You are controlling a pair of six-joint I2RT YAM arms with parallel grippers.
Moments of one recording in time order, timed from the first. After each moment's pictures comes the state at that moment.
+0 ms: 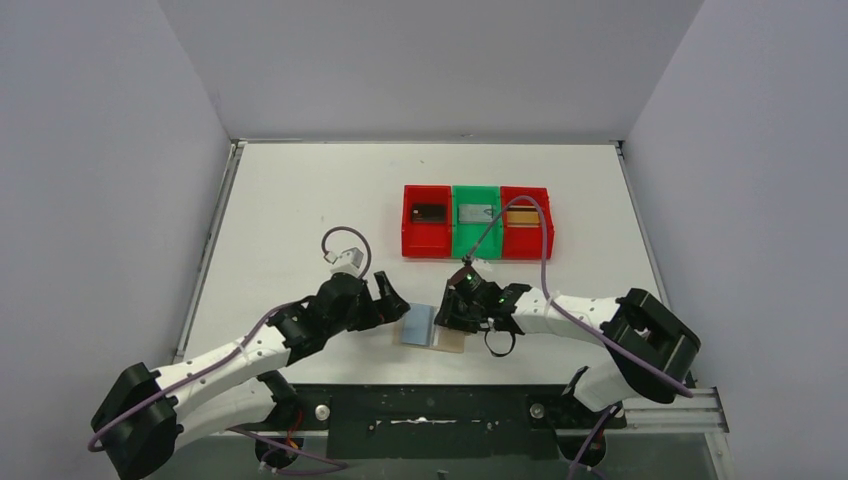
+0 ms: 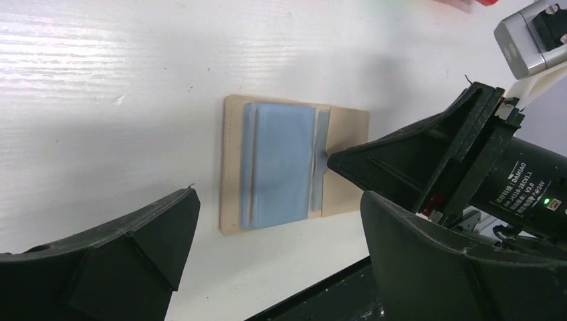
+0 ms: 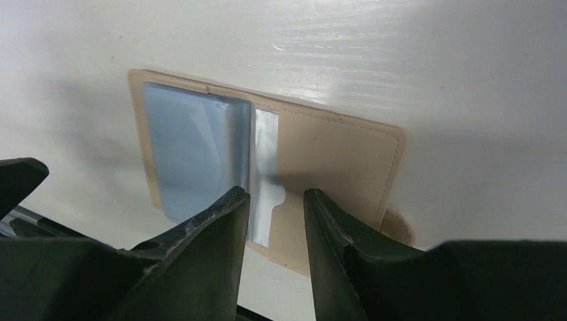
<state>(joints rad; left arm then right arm) -0.83 0.97 0.46 -0.15 -0.13 -0.97 0.89 1.44 0.67 -0.19 0.05 1.00</state>
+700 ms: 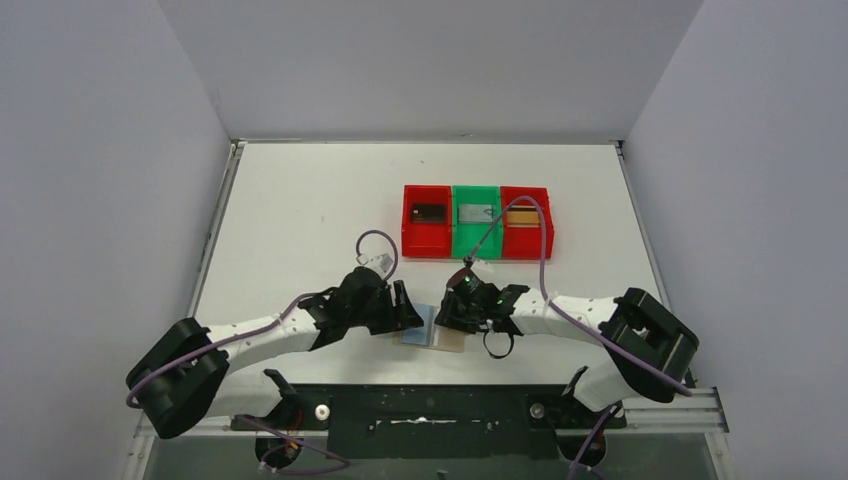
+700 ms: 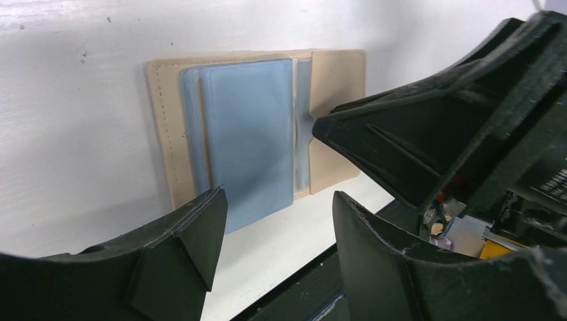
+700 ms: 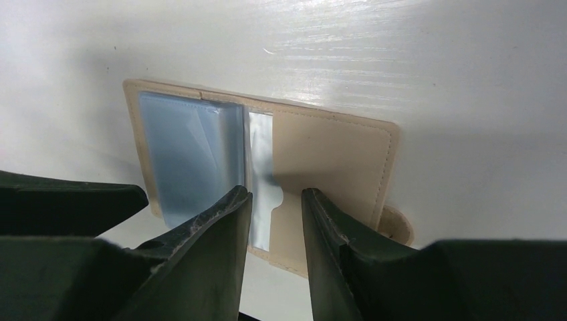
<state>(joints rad) -0.82 1.24 0.48 0.02 0.13 -0.93 0.90 1.46 0.67 -0.20 0.09 1.05</state>
